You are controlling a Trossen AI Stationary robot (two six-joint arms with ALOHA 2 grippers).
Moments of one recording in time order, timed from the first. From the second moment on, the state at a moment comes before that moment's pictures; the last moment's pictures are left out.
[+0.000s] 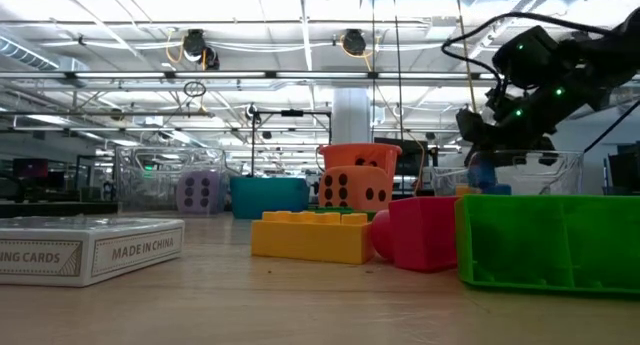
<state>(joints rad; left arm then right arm) 0.30 1.42 1.64 -0.64 0.31 -0.06 -0.56 0.95 0.25 0.21 0.53 0.56</state>
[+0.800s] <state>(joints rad) 0.30 1.42 1.64 -0.64 0.30 -0.09 -0.60 1.09 0.25 0.27 0.44 0.54</state>
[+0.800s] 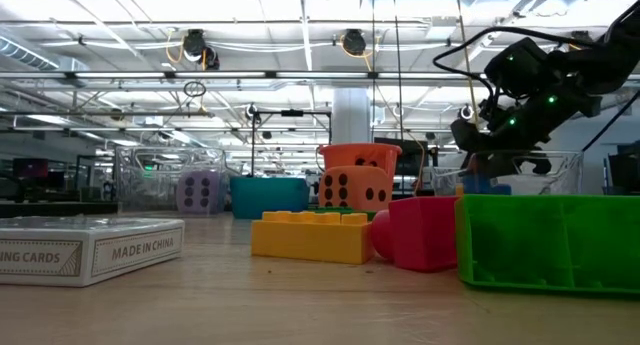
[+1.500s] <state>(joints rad) 0.30 1.42 1.64 -0.64 0.30 -0.09 -0.60 1.03 0.34 0.33 0.44 0.34</state>
